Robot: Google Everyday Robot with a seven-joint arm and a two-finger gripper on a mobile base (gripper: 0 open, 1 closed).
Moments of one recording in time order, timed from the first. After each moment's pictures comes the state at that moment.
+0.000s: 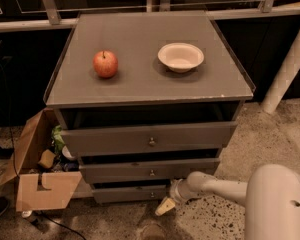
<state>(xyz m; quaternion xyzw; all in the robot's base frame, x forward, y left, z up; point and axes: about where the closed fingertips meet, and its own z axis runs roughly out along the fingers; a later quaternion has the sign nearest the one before) 0.562 -0.096 0.222 -0.47 0.83 0.19 0.22</state>
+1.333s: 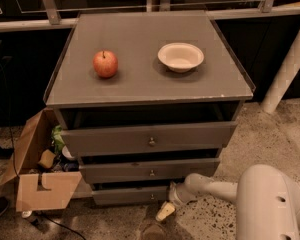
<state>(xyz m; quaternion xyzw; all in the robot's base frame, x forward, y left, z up) 0.544 -0.097 0.187 -0.48 0.83 0.20 0.18</state>
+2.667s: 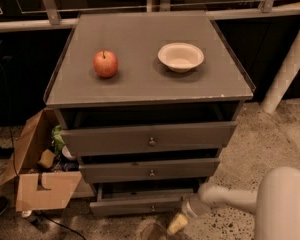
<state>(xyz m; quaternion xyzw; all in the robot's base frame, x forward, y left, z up) 0.488 -0.137 0.207 -0.44 0.86 0.21 0.14</state>
